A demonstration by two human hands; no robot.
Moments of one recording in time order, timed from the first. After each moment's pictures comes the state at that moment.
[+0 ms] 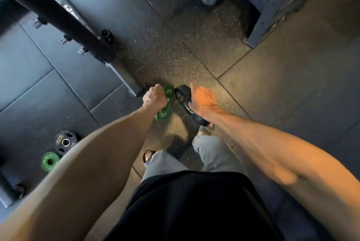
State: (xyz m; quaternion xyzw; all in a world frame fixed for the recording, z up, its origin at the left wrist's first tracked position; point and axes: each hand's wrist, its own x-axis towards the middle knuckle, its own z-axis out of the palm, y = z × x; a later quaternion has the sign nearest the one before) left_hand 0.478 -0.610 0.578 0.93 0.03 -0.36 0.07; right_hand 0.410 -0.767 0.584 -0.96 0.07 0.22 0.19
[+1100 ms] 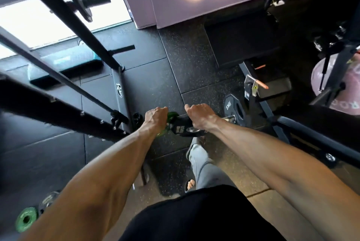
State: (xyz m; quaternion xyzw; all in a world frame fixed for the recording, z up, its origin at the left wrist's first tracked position) left_hand 1.000 -0.667 0.677 0.97 0.01 -0.22 0.00; right_hand 1.024 -0.853 0.686 -0.94 -0.30 0.18 -0.01
